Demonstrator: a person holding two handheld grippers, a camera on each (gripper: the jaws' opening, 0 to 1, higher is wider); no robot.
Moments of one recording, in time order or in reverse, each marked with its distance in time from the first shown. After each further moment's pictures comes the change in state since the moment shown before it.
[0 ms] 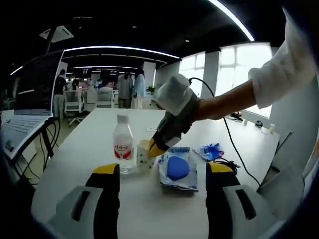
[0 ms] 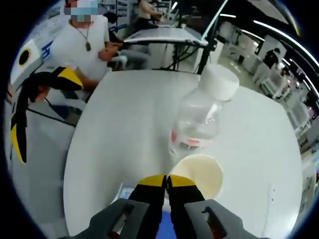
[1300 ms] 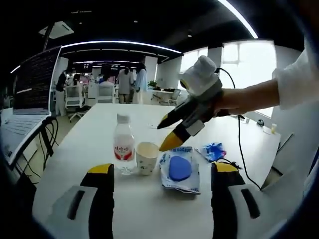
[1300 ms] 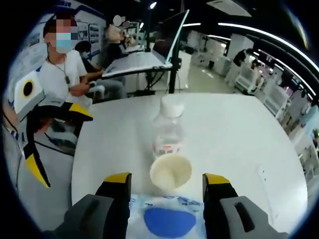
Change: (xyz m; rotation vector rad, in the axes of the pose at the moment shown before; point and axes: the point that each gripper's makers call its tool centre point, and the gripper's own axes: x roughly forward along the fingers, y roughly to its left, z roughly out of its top) left arm 0.018 0.005 0.007 -0.024 0.050 0.010; right arm -0.066 -0.011 0.003 0.211 -0.179 -0.167
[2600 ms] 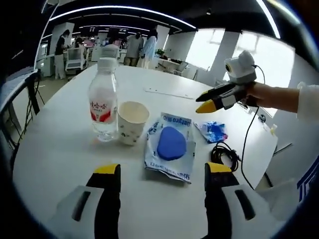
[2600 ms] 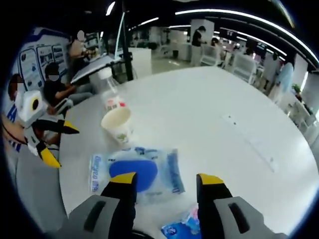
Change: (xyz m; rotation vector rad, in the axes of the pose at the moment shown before) left arm 0.054 -0.033 -0.076 -0.163 0.313 -0.024; right arm -0.053 -0.085 -0.117 0.305 0.027 -0.147
